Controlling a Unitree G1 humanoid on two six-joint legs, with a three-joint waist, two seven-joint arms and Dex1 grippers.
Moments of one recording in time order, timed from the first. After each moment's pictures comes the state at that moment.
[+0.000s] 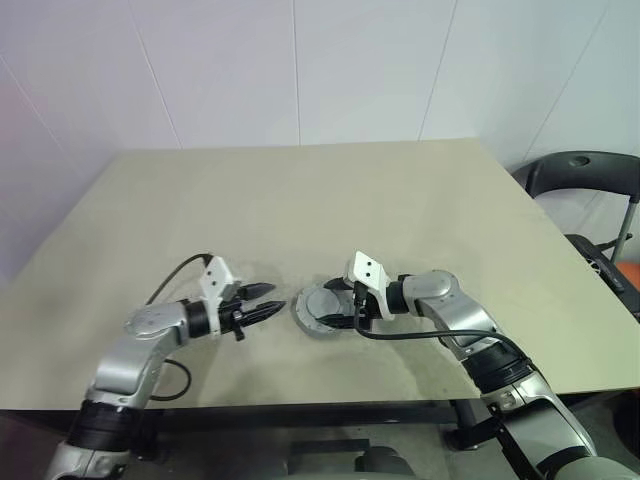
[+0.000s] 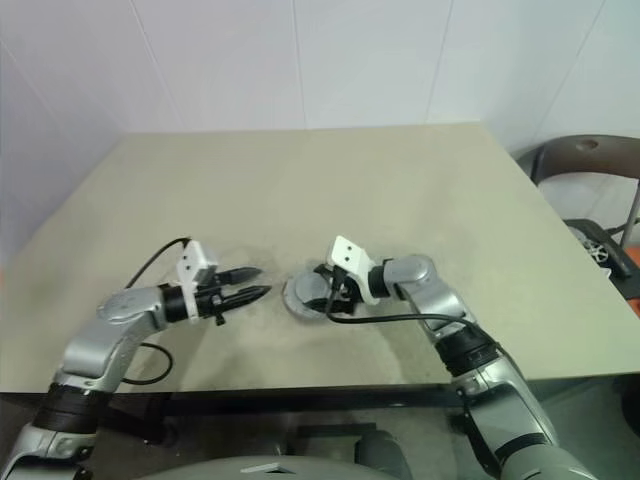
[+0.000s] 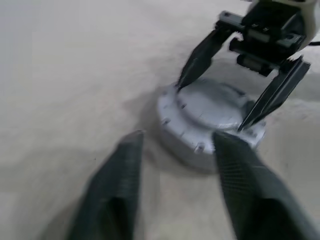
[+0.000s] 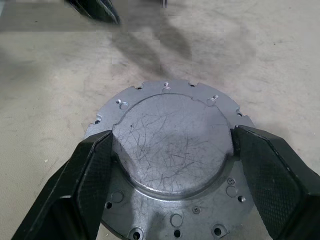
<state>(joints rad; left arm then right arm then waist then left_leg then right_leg) -0.19 0.52 -0.08 -0.08 -0.38 0.36 -0.94 -0.52 -0.42 0.35 0.17 0.12 0.38 1.05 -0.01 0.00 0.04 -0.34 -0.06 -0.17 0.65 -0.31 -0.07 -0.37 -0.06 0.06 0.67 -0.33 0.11</state>
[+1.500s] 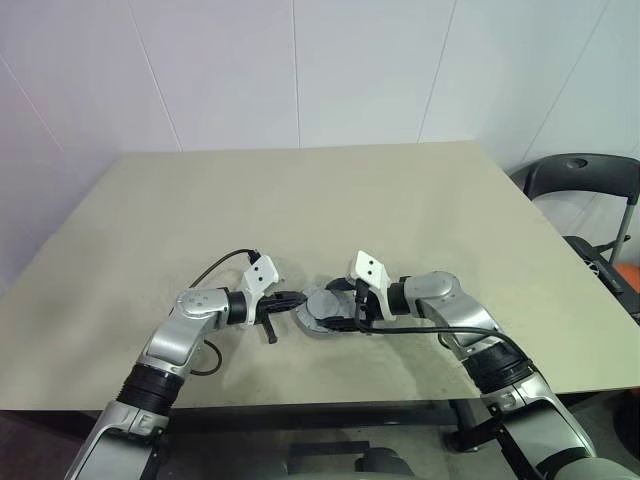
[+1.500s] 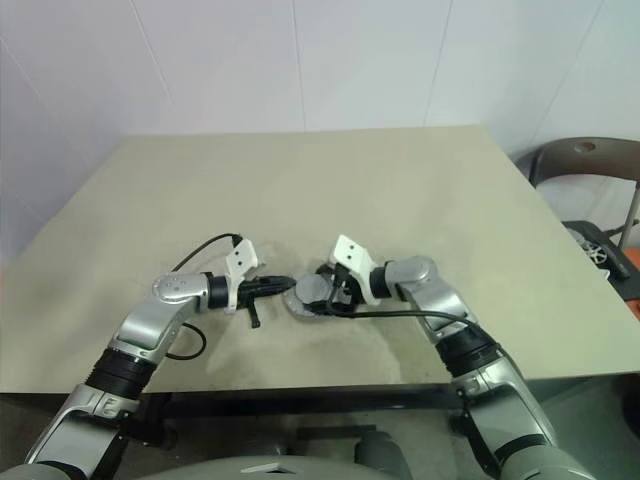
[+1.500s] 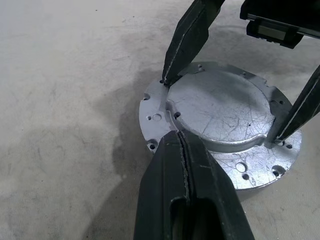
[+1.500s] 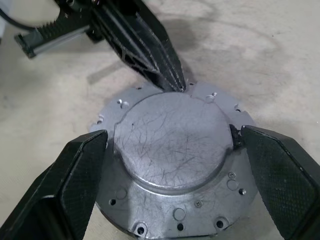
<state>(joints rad) -0.36 0.45 -0.22 0.12 -0.19 0.32 -0.95 -0.51 -0.42 0.32 0.16 0.17 0.47 1.05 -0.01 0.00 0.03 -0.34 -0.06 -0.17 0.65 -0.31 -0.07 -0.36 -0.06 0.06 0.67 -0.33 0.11</state>
